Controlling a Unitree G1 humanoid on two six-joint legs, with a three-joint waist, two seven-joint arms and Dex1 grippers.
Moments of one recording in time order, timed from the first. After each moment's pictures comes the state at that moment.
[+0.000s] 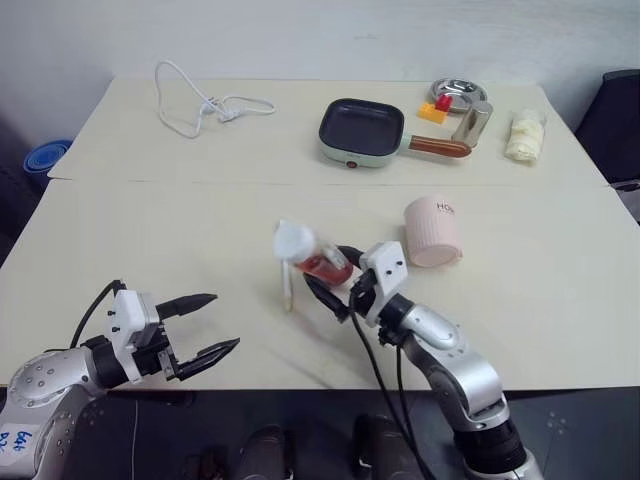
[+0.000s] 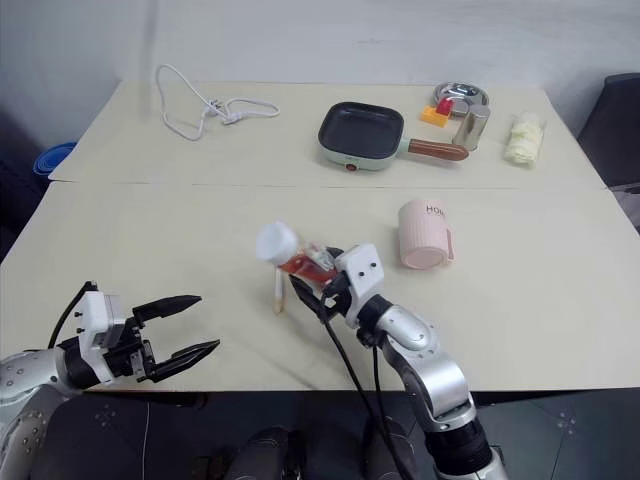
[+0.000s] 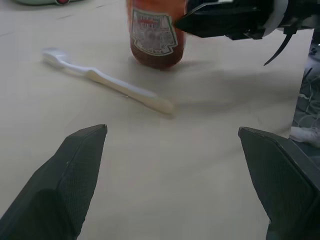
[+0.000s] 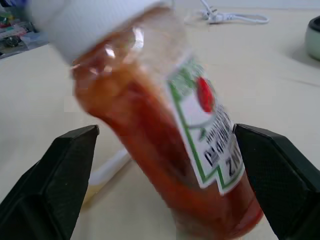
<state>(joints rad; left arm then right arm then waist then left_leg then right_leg) 0.24 0.72 0.36 -0.39 -0.60 0.27 -0.94 -0.22 -0.15 0.26 -0.36 0.23 0.46 0.35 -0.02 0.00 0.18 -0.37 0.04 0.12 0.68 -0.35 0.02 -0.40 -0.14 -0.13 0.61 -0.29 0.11</state>
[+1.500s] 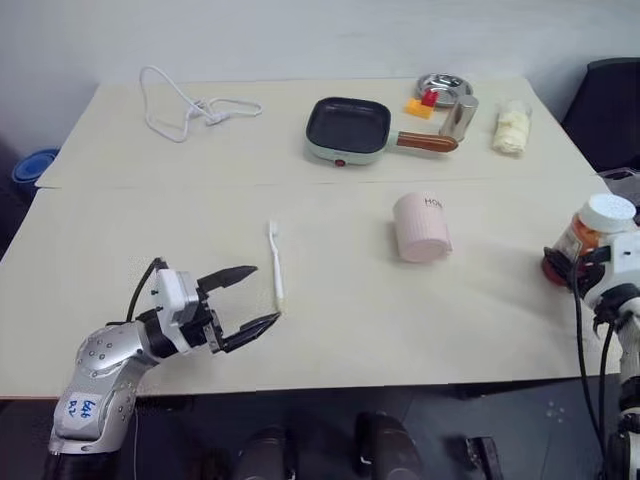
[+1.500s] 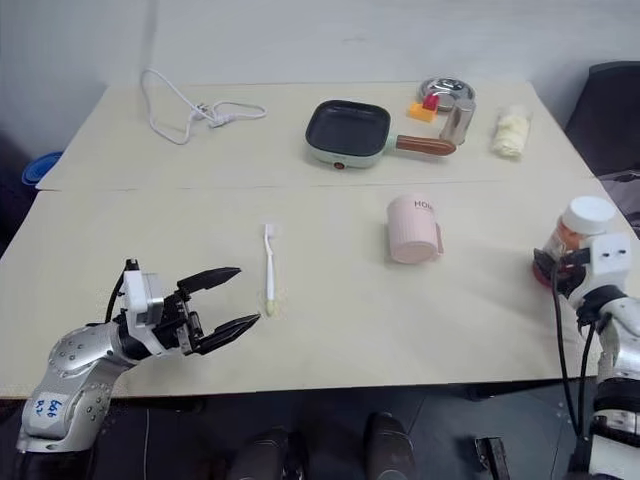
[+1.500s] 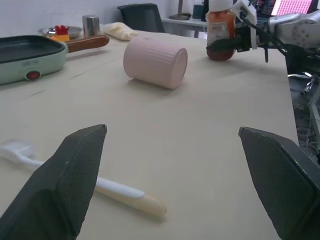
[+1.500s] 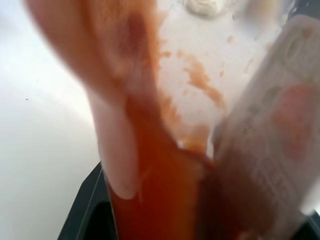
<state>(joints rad) 0.00 0.55 0.17 -0.33 -0.54 0.16 -0.91 -0.44 -0.76 -0.40 0.80 0.26 -0.12 0.66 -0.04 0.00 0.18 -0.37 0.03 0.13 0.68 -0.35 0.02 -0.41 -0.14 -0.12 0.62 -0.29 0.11</state>
